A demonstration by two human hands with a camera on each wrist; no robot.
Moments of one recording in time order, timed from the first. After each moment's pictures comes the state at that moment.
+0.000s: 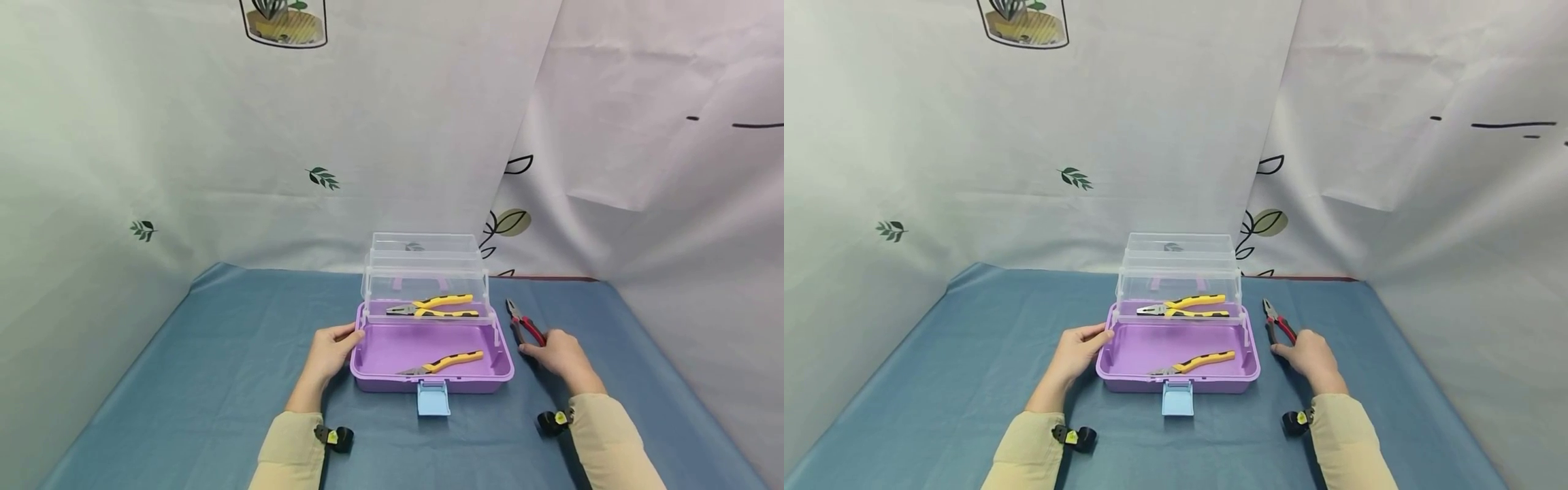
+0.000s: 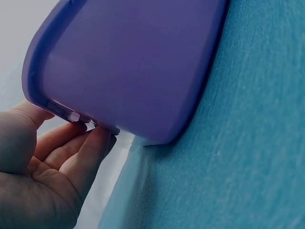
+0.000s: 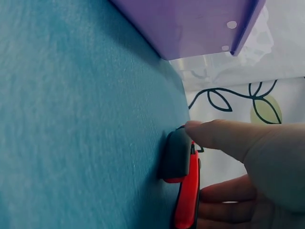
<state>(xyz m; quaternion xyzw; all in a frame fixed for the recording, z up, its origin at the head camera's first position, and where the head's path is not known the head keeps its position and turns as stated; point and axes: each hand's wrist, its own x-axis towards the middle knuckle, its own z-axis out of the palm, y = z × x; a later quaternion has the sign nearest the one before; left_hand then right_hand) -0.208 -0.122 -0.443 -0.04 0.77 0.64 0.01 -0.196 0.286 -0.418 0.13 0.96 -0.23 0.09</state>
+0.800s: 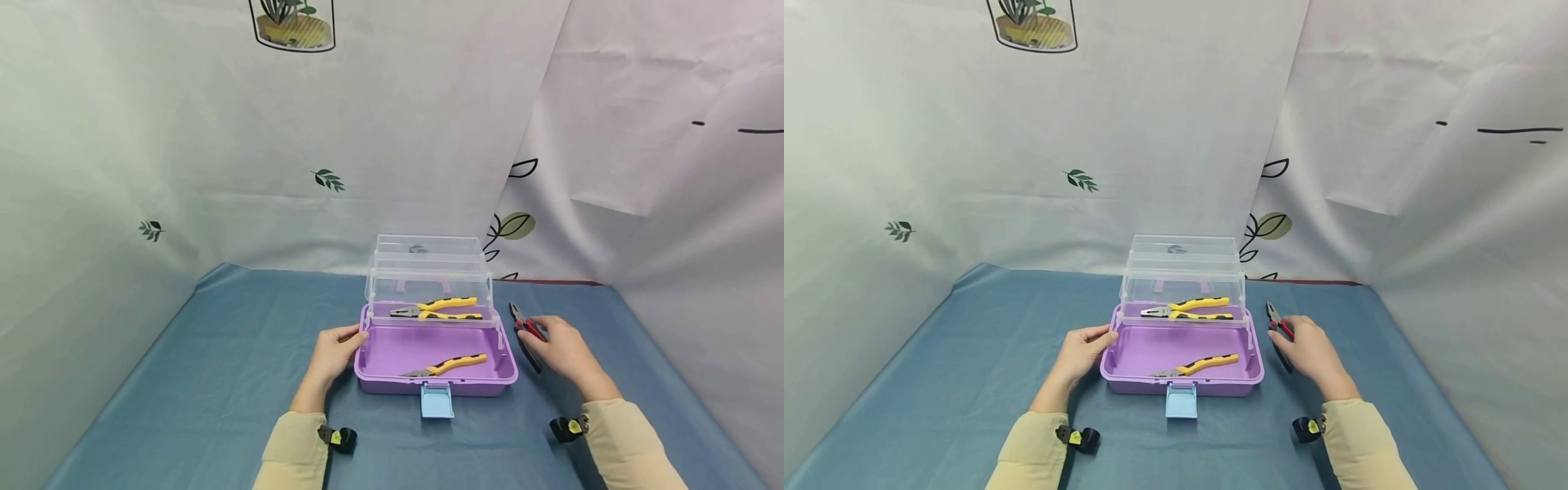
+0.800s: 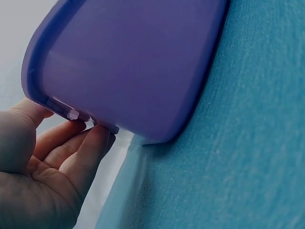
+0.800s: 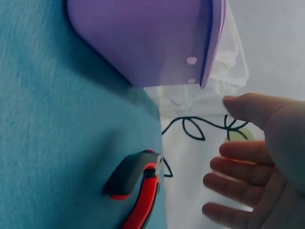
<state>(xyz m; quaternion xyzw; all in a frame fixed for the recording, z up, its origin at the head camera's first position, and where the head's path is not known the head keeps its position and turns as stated) -0.208 -0.123 -0.445 -0.04 0.76 0.65 0.00 -0.188 0.270 -0.395 0.00 0.98 -0.21 -0.03</state>
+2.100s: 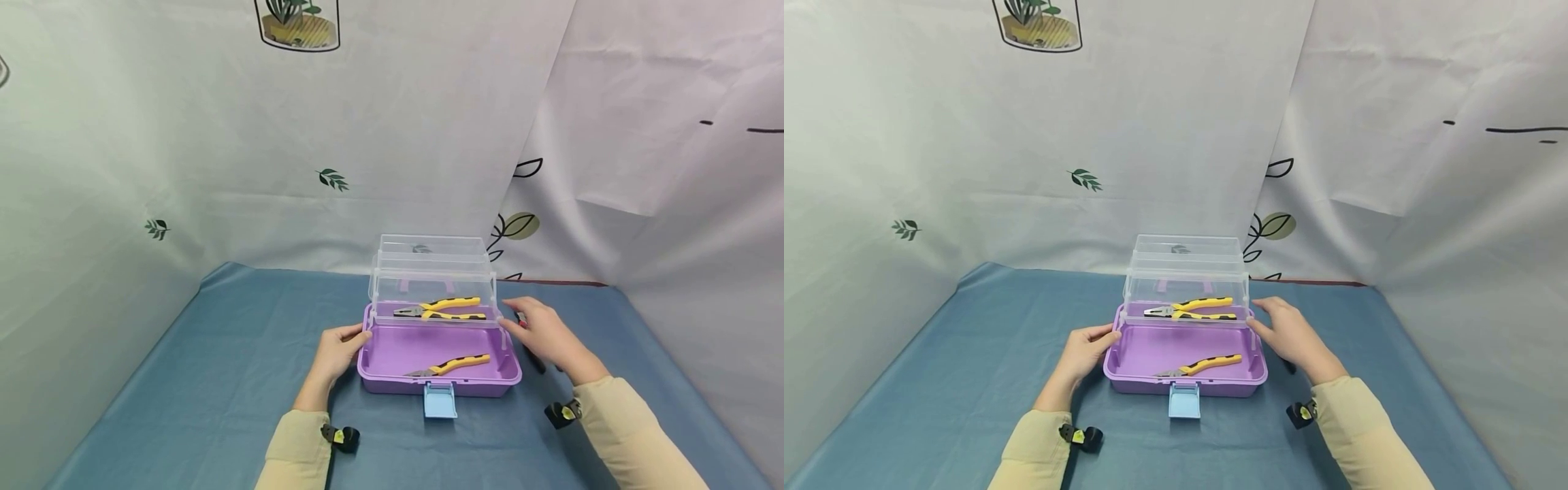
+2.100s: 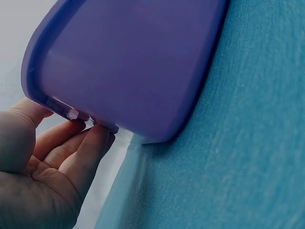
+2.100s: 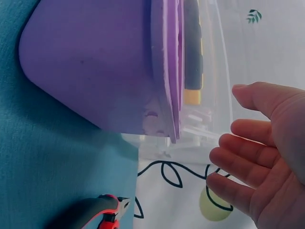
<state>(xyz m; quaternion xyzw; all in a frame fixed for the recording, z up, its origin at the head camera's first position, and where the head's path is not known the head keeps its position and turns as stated) -0.208 -0.123 -0.445 -0.05 0.76 0.65 0.01 -0.200 0.234 -0.364 -0.12 0.97 -0.20 -0.05</state>
